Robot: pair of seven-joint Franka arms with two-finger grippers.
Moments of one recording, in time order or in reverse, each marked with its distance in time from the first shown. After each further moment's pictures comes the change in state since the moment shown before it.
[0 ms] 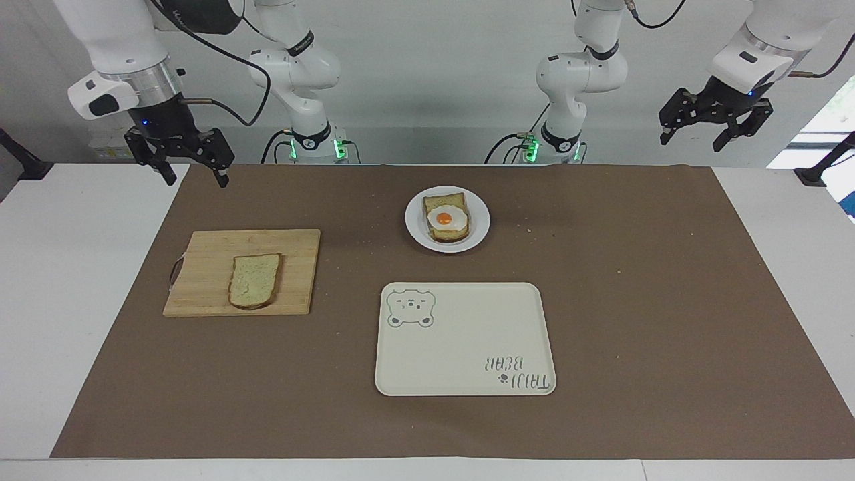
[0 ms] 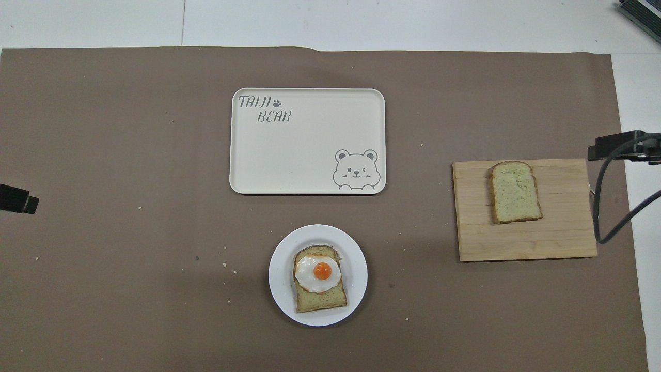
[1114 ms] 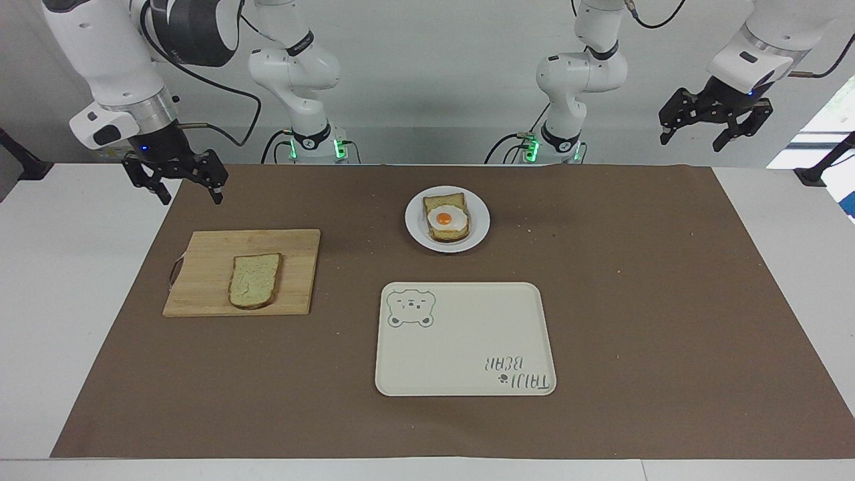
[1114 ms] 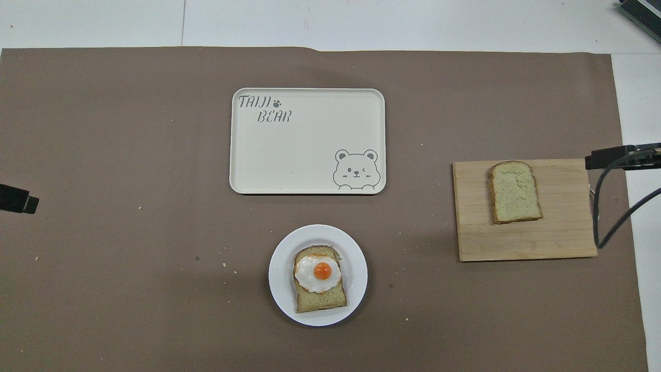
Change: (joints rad) left arm 0.000 0.000 0.000 0.000 0.000 0.000 0.000; right arm -0.049 -0.015 -0.001 -0.129 0.000 0.110 -0.137
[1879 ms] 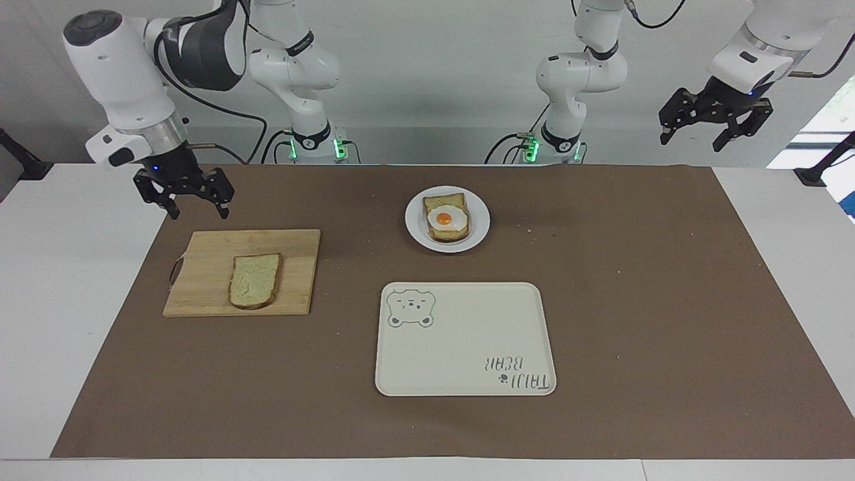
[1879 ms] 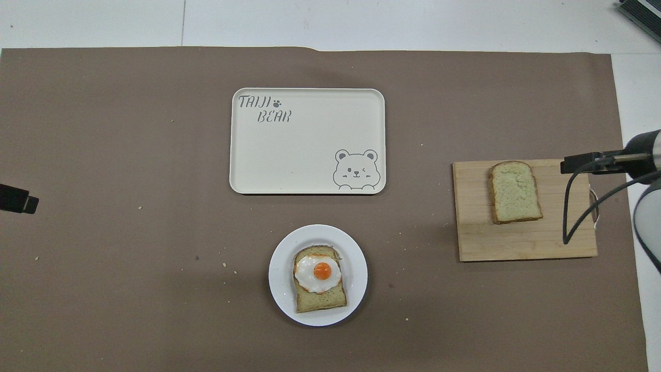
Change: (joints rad) left arm 0.000 0.000 0.000 0.000 0.000 0.000 0.000; right arm 0.009 0.022 0.011 -0.134 0.005 0.140 -0.001
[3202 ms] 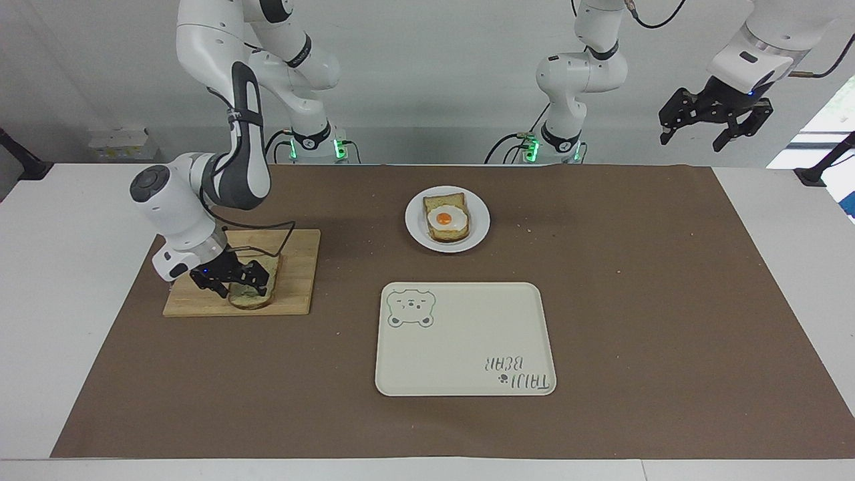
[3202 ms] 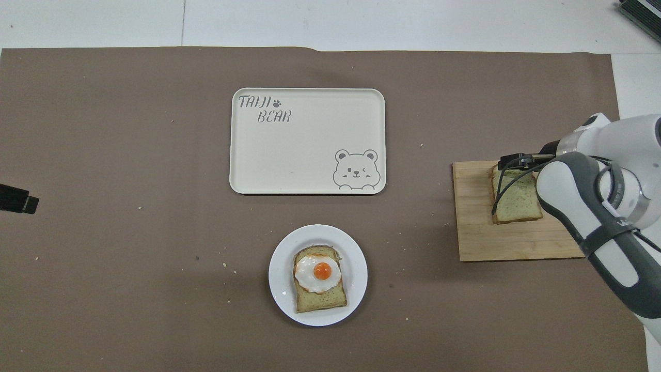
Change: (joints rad) left arm 0.000 0.000 0.000 0.000 0.000 0.000 0.000; right arm -0.027 0.329 -0.005 -0.112 0.200 0.406 -0.123
